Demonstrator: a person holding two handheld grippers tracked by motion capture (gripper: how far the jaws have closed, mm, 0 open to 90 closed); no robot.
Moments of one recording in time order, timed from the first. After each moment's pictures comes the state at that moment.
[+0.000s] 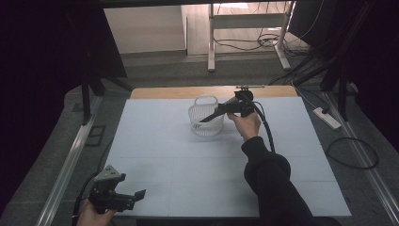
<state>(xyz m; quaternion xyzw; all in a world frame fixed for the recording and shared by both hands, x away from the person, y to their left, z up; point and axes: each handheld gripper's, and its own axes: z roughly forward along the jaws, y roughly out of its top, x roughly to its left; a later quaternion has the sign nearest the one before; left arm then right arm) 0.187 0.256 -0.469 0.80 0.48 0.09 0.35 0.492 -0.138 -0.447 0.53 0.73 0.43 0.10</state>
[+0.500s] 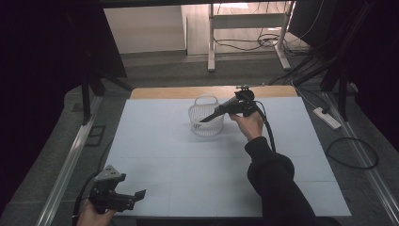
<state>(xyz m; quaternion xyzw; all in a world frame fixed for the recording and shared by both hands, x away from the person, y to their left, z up) 0.188 0.256 -0.469 0.80 0.48 0.09 0.35 0.489 -0.142 -0.440 0.51 0.75 0.40 0.11</state>
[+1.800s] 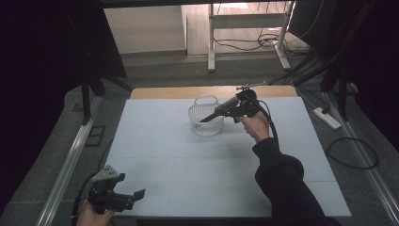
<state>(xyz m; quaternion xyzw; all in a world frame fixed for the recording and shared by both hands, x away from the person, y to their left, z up) 0.186 0.258 -0.469 0.80 0.48 0.09 0.36 0.474 -0.148 -0.423 0.45 0.79 0.39 0.11</state>
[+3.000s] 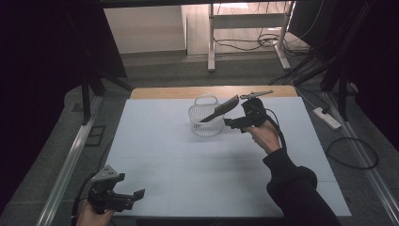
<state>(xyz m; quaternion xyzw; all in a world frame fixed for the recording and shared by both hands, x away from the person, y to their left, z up) 0.186 0.259 -0.468 0.79 0.48 0.09 0.37 0.434 -0.164 -0.418 0.40 0.82 0.39 0.13</state>
